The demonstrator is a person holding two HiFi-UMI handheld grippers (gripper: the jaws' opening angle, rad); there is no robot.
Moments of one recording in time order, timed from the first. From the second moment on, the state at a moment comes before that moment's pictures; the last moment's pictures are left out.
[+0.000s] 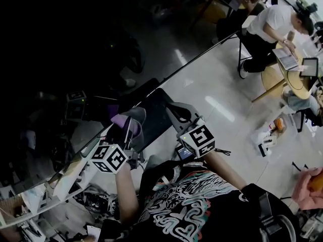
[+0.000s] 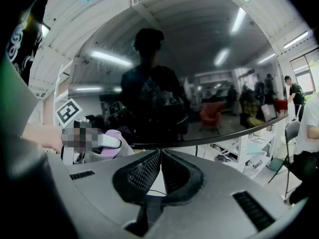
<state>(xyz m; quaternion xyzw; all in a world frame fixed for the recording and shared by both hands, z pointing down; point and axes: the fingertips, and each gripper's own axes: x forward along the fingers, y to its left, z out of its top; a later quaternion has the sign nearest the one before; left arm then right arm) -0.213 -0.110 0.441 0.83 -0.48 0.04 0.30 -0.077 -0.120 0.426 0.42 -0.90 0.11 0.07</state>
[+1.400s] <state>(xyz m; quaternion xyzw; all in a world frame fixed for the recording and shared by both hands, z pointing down) -0.183 -0.128 0.442 0.83 -0.40 -0.04 0.40 -0.081 -0.114 0.409 0.54 -0.83 0.09 0.08</state>
